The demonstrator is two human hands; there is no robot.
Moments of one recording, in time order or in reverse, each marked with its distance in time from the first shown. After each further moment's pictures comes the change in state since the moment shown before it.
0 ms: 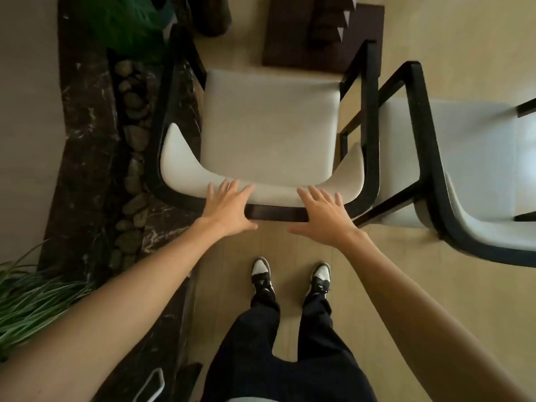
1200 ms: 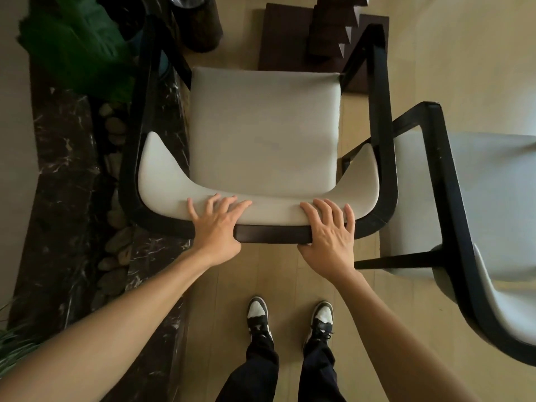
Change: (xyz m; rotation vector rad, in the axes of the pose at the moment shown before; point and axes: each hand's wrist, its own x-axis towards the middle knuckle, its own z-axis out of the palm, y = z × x) left_hand 0.145 -0.036 -0.025 -0.025 0.133 -0.092; right_hand 0.134 0.047 -0.024 -0.062 0.354 0.091
